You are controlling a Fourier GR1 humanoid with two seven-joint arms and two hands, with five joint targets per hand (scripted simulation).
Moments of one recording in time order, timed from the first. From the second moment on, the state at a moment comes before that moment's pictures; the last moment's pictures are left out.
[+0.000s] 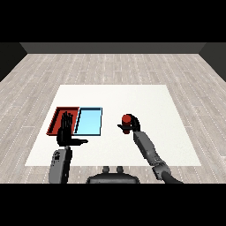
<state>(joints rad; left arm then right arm) -0.01 0.04 0.08 -1.62 0.14 -0.11 -0.45 -0.57 0.00 0.06 -0.63 -0.23 -0.12 -0.43</state>
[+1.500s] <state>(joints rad) 0.02 0.02 -0.01 -1.69 0.10 -0.09 -0.41 -0.40 -0.05 0.12 -1.23 -0.16 -0.23 -0.25</state>
